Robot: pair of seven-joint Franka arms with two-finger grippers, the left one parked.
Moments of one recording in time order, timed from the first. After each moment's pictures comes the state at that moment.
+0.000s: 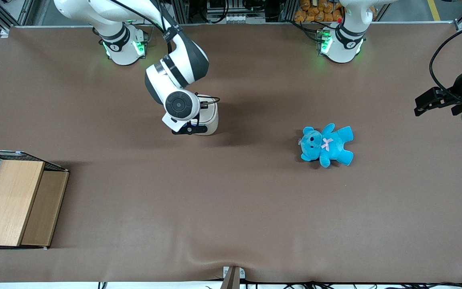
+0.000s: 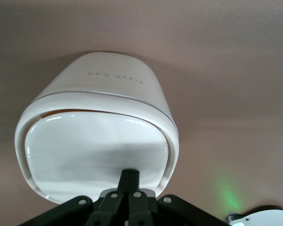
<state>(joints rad) 0.69 0.41 -0.04 -1.79 0.25 1.76 0.48</state>
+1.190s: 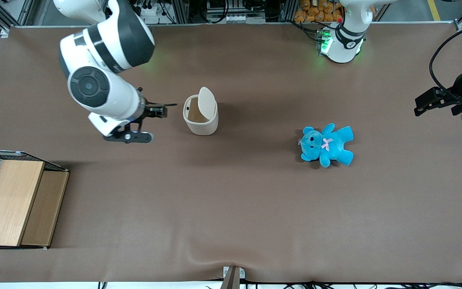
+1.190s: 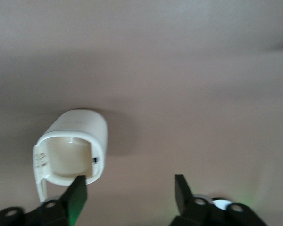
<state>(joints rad) 0.60 0.29 -0.22 -1.47 0.13 1.46 0.42</state>
